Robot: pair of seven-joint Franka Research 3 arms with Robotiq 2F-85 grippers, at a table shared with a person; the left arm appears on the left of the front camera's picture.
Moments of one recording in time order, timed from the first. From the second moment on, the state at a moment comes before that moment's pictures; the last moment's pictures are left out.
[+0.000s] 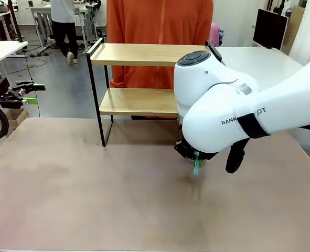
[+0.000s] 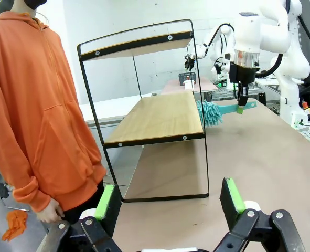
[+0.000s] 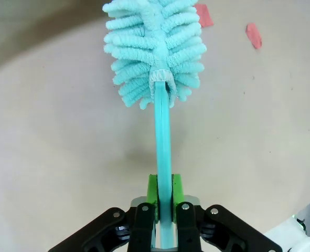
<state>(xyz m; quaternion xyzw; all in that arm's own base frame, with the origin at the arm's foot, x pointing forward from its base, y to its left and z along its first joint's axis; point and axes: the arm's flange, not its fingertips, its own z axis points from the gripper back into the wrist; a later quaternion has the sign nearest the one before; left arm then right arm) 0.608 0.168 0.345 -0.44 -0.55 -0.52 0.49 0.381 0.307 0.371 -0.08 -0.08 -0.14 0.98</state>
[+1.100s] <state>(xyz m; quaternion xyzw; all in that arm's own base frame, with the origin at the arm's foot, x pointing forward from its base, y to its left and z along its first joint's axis) 0.608 0.168 0.345 -0.44 -0.55 -0.52 0.49 0.326 0.297 0.435 0.04 -0.07 0.07 0.99</state>
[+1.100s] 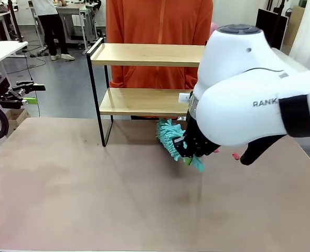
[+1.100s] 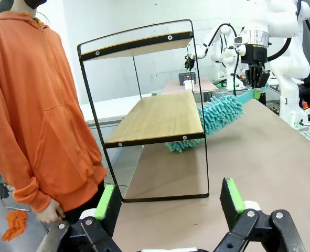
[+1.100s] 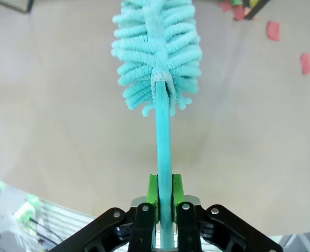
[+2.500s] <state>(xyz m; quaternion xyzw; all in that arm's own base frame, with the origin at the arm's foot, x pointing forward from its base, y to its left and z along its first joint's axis) 0.608 0.168 0.345 -0.44 -0.55 -0.52 0.49 0.239 0.134 0.516 0.01 0.04 0.36 0.93</state>
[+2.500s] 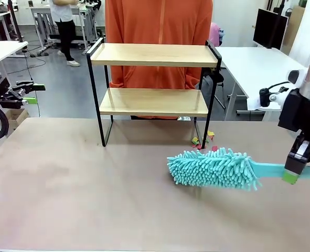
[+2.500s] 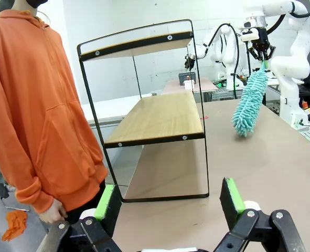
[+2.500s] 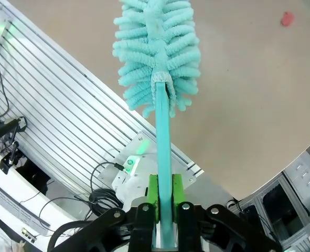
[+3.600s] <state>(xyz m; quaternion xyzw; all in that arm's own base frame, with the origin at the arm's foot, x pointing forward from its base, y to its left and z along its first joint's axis) 0.608 0.168 0.345 -0.44 -0.55 -0.52 0.49 0.240 0.136 0.515 0.01 0.04 0.37 0.93</state>
